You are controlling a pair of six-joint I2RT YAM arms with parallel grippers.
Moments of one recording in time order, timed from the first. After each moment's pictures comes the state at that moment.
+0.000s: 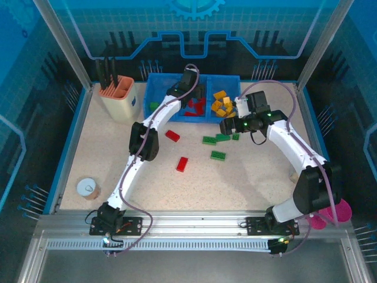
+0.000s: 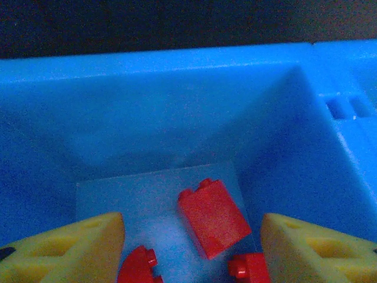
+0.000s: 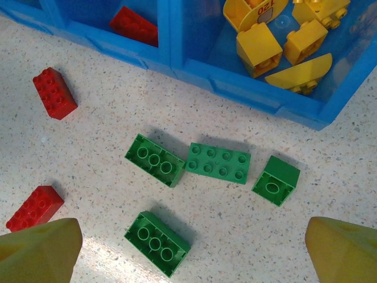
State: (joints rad) left arm -0.40 2.75 2.64 -0.50 -0.15 -0.24; right arm 0.25 1.49 1.23 -0.68 -0.21 0.04
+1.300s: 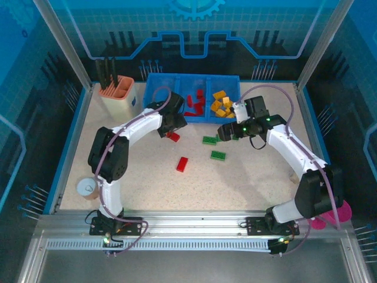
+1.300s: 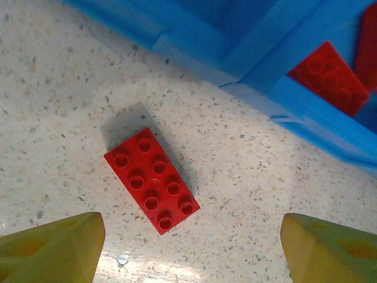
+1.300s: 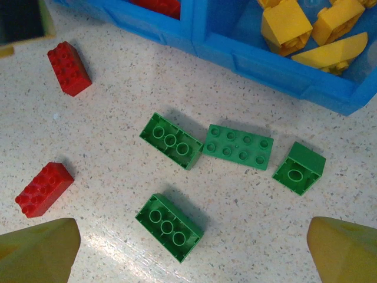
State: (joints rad) left arm -0.45 1.97 1.53 -0.73 -0.13 -0.99; right arm 0.27 1.45 1.15 -0.66 -0.25 0.01
